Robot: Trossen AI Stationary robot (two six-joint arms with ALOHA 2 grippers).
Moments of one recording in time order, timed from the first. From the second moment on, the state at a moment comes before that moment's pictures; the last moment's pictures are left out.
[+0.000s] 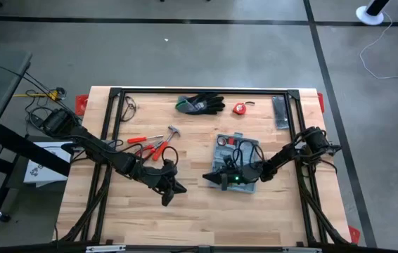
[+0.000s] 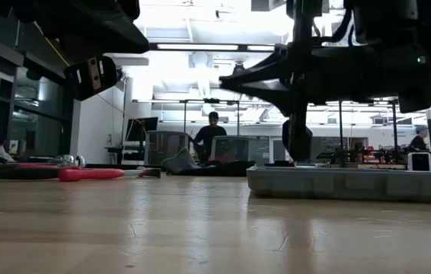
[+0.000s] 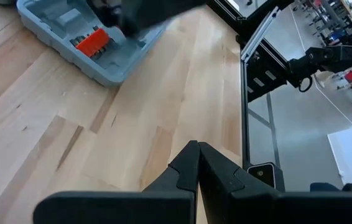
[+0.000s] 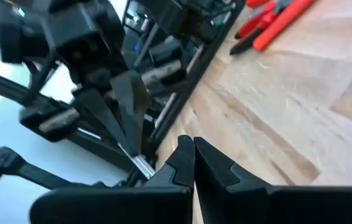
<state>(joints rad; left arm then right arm) -0.47 1.44 0.68 0.25 -0.20 -0.88 0.36 1.96 0.63 1.26 0.34 1.07</state>
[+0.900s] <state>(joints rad) -0.48 1.44 0.68 0.23 -0.22 -0.89 0.34 1.92 0.65 1.23 0.29 1.06</state>
